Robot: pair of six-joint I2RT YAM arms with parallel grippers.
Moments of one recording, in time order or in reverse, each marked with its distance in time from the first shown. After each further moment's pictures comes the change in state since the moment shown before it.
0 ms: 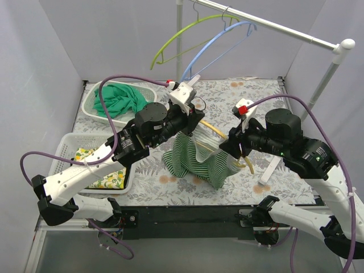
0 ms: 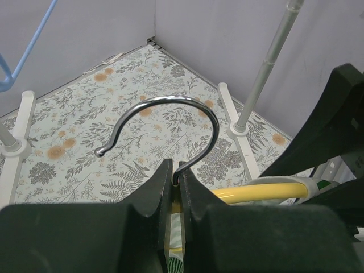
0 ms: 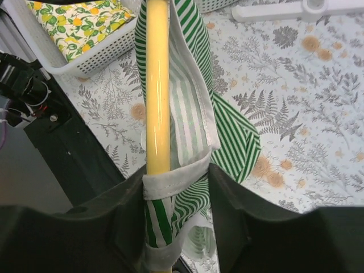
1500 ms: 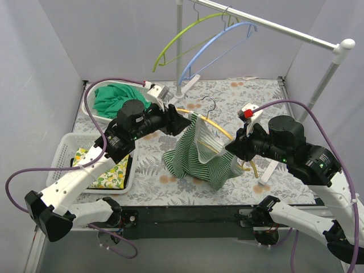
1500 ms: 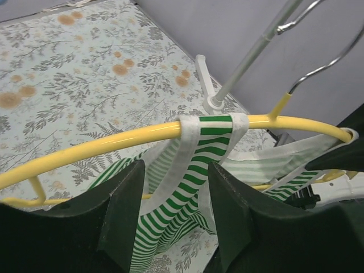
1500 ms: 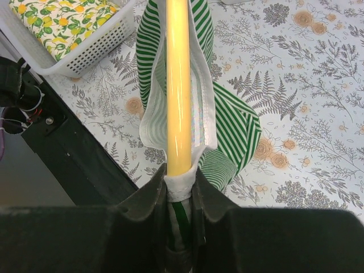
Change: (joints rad) left arm 0.334 -0.125 -0.250 0.047 0.422 -0.228; right arm 0.005 -0.068 -0.076 -0.015 0.068 0.075
